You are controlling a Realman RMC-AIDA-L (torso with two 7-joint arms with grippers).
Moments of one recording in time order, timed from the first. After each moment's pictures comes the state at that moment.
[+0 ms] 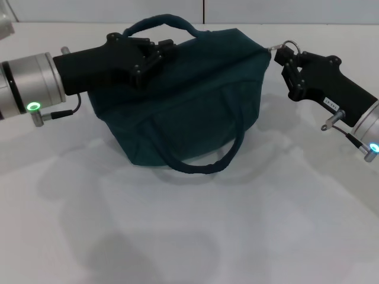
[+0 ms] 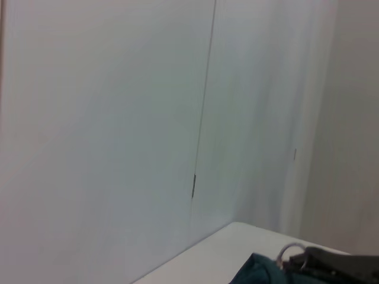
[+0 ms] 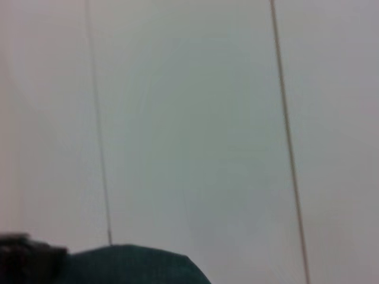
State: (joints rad) left arm -0.52 -2.06 0.97 0.72 1.56 1.39 -1.35; right arm 0.48 2.03 -1.94 -0.40 -0.08 -1.08 0.60
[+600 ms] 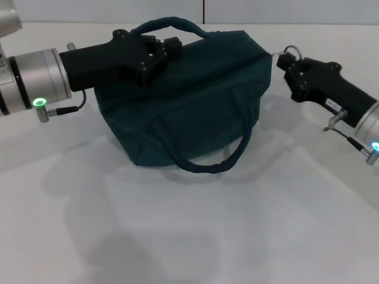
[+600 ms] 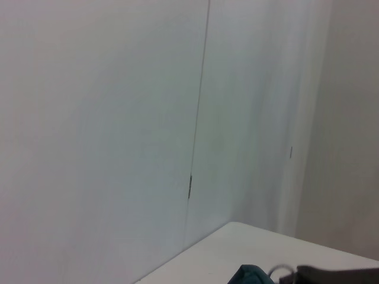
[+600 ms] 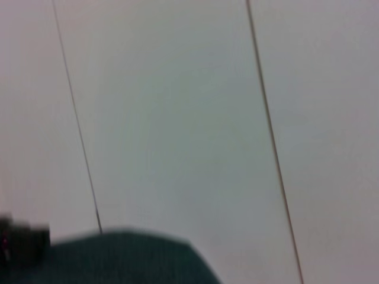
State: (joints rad) left arm -0.54 -2.06 0.97 0.71 1.56 1.39 -1.36; right arm 0.49 2.02 -1.95 -0.39 -0.09 -1.02 0.70
